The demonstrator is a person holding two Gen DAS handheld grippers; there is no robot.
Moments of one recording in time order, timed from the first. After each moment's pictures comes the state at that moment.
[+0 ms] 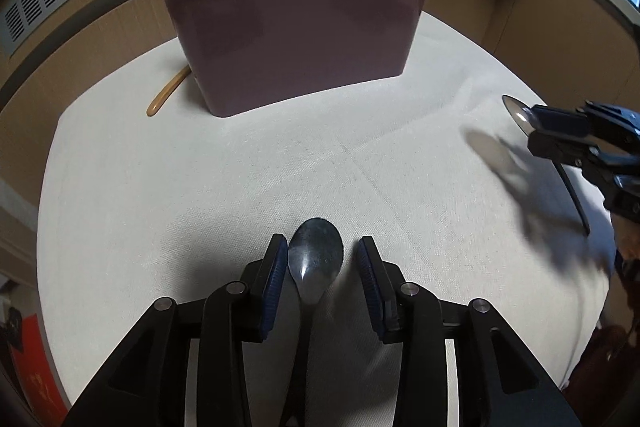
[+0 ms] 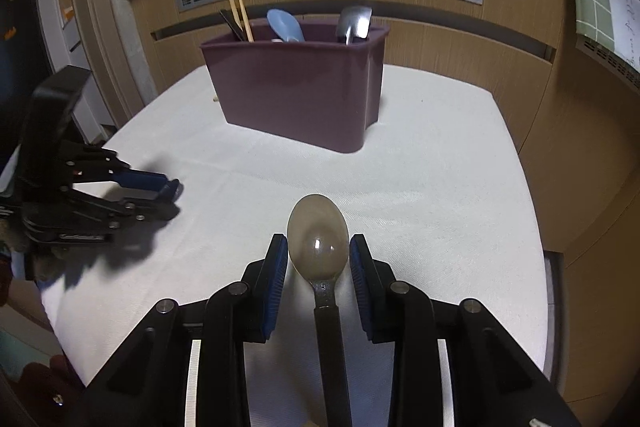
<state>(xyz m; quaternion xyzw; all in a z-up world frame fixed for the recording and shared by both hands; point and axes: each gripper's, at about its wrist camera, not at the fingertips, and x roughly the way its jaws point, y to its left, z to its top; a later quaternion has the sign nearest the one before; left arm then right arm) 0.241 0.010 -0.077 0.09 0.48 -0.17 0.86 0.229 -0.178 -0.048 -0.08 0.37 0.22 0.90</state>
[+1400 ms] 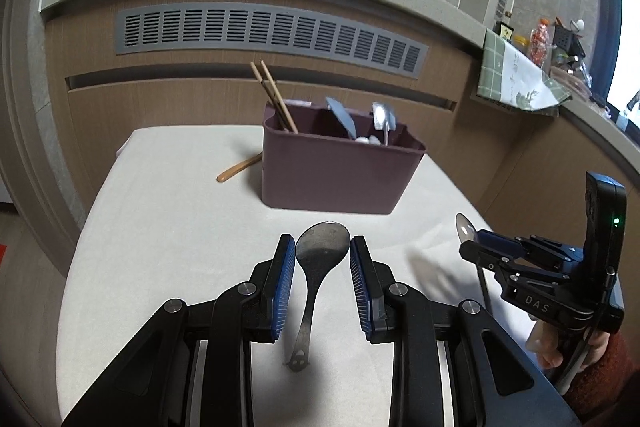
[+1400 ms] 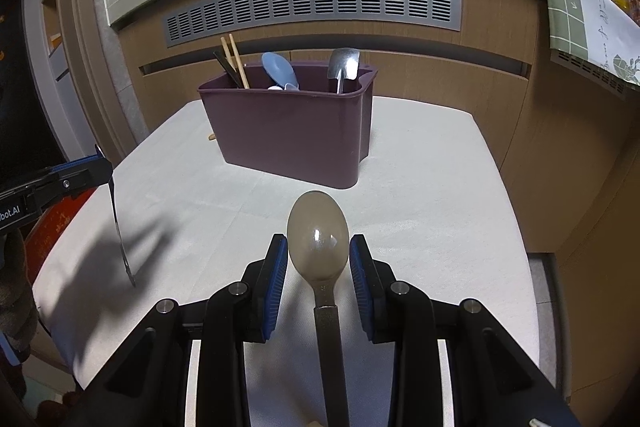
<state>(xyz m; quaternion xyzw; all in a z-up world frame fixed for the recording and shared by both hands) 0.176 0.044 0.018 -0.08 0.31 -0.10 0.94 0.221 -0.170 -0.024 -0.05 0.33 0.18 0.92</state>
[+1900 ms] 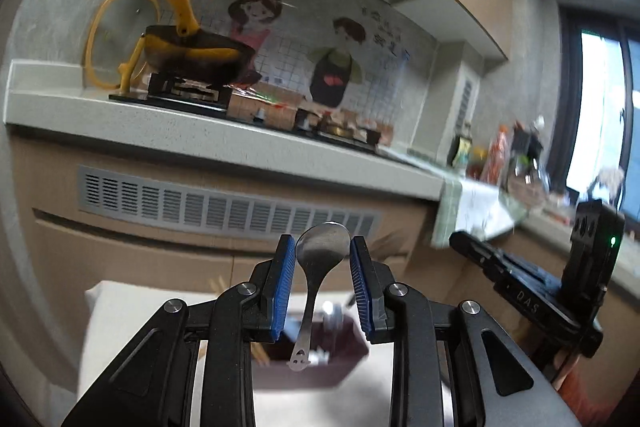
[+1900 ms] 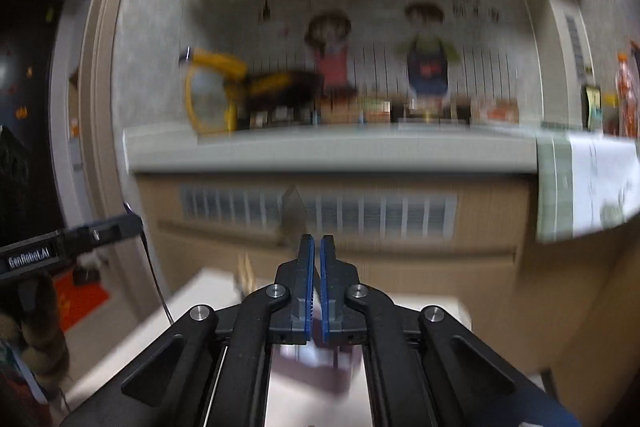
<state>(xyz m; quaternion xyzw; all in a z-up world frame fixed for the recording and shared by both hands) 0.240 0.068 0.173 -0.14 0.13 -0.16 0.97 0.259 -0.163 0.165 -0.01 0.09 0.21 0.97</state>
